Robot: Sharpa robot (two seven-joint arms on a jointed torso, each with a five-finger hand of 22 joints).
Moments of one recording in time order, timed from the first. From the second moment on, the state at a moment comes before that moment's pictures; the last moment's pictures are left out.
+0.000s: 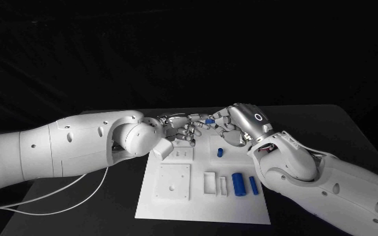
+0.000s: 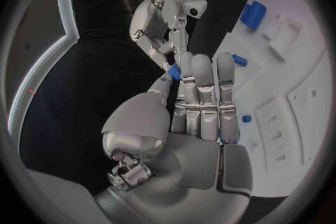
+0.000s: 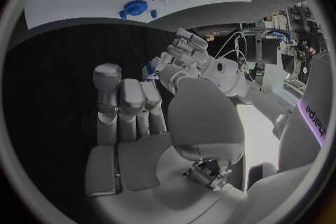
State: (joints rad) left arm 1.39 -0.80 -0.20 1.56 0.04 -0.15 -0.09; left_hand 1.02 0.14 0.02 -0.05 0.28 1.23 0.03 0.07 0.11 1.47 -0.05 0.44 0.12 1.42 -0.11 0.79 0.59 0.04 1.09 -0.12 0.89 0.58; right arm 1.01 -0.70 0.17 1.64 -1.94 -0.61 -0.27; right_hand 1.30 -0.10 0.53 -0.03 0.04 1.26 0.04 0.06 0.07 1.33 -0.04 1.11 1.27 1.46 -0.10 1.07 1.14 0.08 1.47 -0.12 0.67 1.31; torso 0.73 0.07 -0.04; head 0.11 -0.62
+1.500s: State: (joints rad) left arm 1.39 -0.80 -0.20 1.55 0.03 -0.15 -0.10; left_hand 1.06 0.11 0.03 -0.10 0.45 1.19 0.00 0.06 0.68 1.47 -0.07 0.50 0.20 1.41 -0.12 0.87 0.61 0.04 1.08 -0.13 0.91 0.64; right arm 1.00 -0.70 0.17 1.64 -1.96 -0.60 -0.25; right_hand 1.32 -0.10 0.52 -0.01 0.05 1.26 0.05 0.06 0.07 1.33 -0.04 1.11 1.28 1.45 -0.09 1.07 1.14 0.08 1.47 -0.12 0.67 1.31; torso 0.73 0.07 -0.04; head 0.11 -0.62
